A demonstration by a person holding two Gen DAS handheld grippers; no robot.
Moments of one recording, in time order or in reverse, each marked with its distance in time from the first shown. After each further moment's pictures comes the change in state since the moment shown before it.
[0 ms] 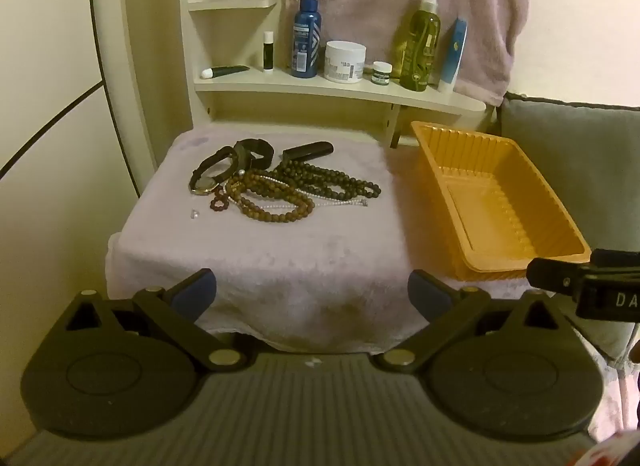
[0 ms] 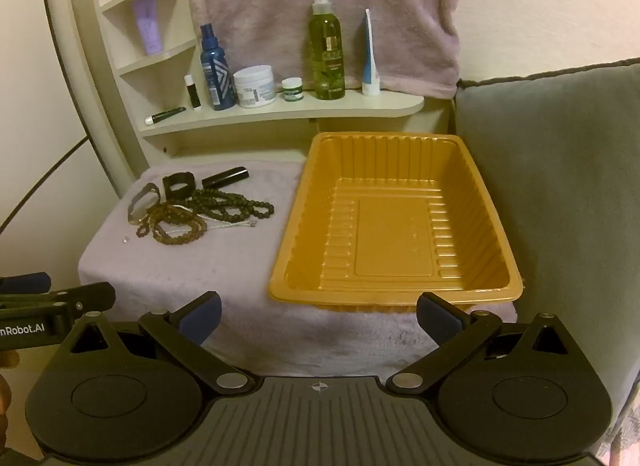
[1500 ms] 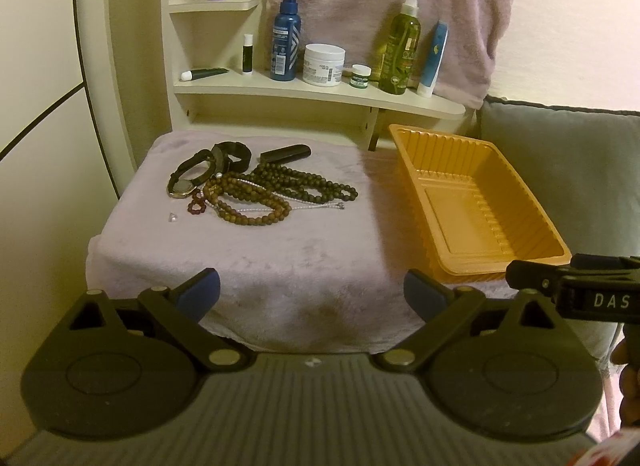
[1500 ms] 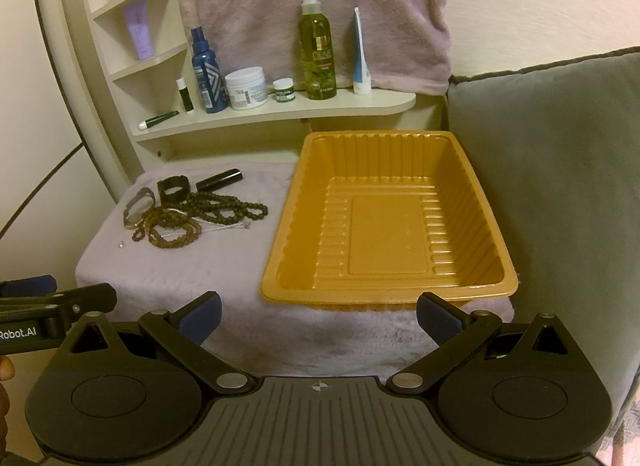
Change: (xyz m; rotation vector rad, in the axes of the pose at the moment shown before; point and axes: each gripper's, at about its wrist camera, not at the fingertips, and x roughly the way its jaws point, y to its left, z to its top) left arm -0.001 -0.005 0.003 0.004 -0.011 -0.063; right arm 0.000 -0.006 0.001 0.021 0.001 0.003
